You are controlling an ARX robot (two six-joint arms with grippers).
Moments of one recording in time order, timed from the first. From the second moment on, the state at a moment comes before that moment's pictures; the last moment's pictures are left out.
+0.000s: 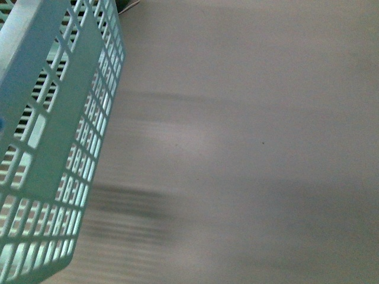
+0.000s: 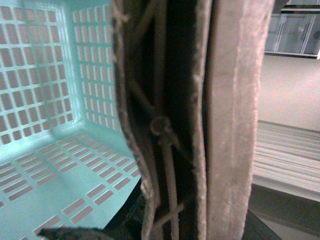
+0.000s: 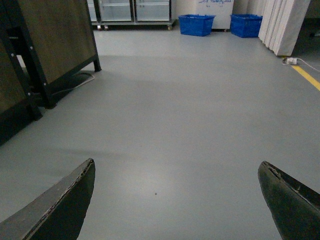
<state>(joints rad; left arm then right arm) -0.07 0.89 0.68 -0.10 0.01 -1.53 0.00 0.00 0.02 0.00 0.00 0.00</state>
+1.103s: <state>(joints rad) -0.07 0.89 0.68 -0.10 0.01 -1.53 0.00 0.00 0.02 0.00 0.00 0.00</state>
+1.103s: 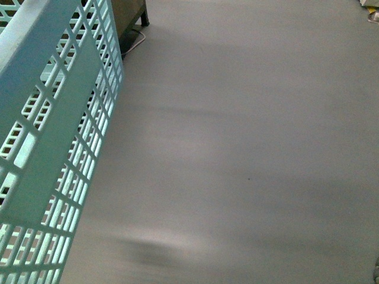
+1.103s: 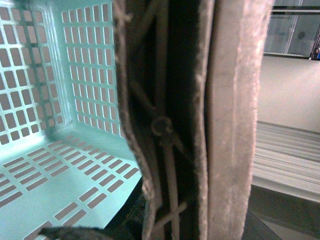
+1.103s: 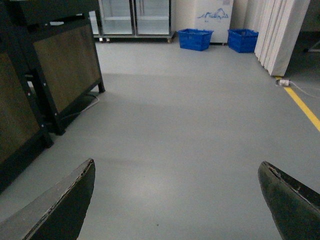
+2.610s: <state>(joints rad) -0.08 0.89 0.68 -0.10 0.03 -1.54 0.00 0.00 0.02 0.00 0.00 0.00</state>
